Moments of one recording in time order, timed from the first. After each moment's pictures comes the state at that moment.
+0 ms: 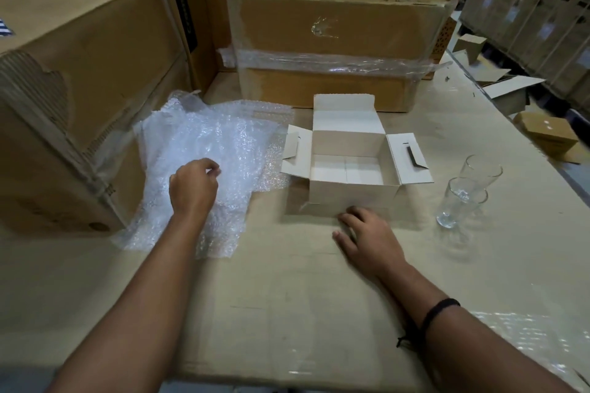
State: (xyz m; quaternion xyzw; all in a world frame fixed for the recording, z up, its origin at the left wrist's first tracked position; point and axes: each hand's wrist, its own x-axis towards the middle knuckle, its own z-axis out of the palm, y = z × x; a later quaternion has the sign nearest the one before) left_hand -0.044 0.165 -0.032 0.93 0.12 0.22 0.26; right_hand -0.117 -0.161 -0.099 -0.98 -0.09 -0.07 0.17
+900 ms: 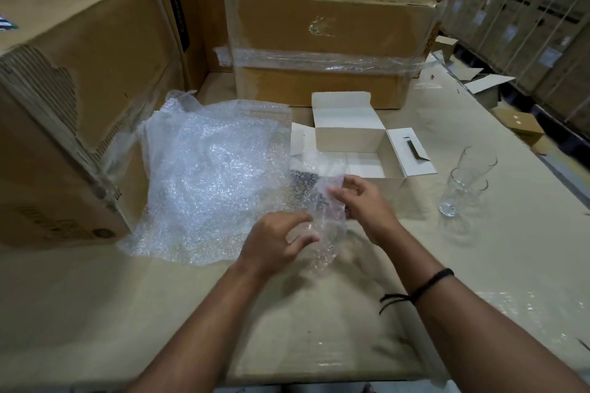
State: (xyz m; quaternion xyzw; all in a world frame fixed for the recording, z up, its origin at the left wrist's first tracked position) left_hand -0.117 0.097 -0.079 0.86 -0.30 0.19 0.37; right_hand -0.098 -0.109 -0.042 -0.73 0.08 0.03 0.67
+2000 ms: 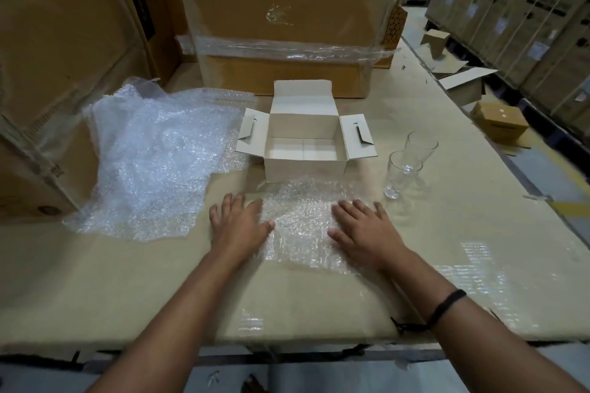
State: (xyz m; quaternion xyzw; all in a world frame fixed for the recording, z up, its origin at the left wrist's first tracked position) left_hand -0.145 0.028 -0.076 0.99 -0.03 -0.05 0.12; right_hand -0.179 -0.232 -0.078 -0.99 -0.13 0.07 0.04
